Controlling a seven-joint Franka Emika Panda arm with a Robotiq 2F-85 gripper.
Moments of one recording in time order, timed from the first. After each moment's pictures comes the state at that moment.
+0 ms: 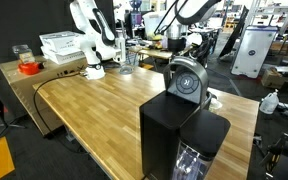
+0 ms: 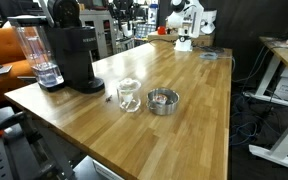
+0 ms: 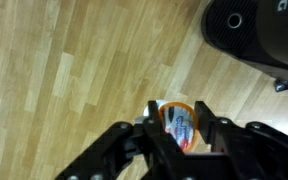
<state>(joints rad) 0.08 0.41 0.13 -1.67 -0.06 2.05 -0.37</state>
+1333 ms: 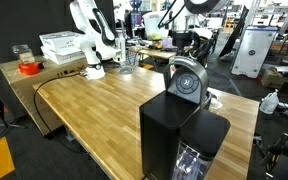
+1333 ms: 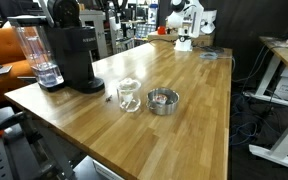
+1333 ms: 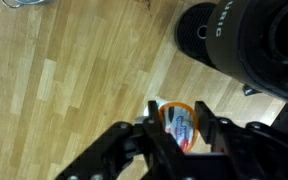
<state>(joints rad) 0.09 0.27 0.15 -1.81 -0.01 2.05 -0.36</state>
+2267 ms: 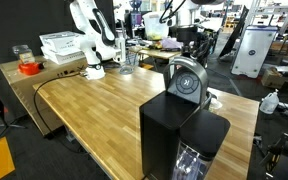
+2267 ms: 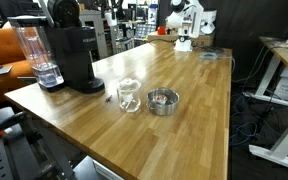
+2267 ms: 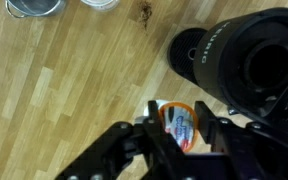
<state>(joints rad) 0.09 0.23 0.15 -1.81 -0.01 1.94 -0.45</state>
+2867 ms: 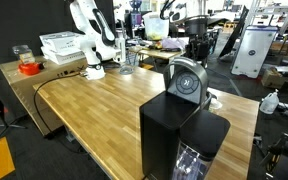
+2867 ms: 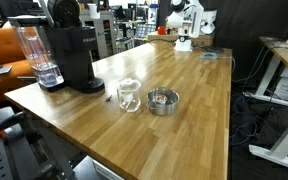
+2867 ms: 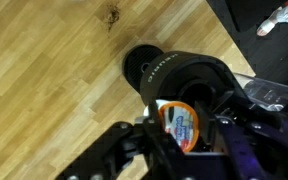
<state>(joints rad) 0.07 0.14 0.15 -1.85 0.14 1.80 -0.84</state>
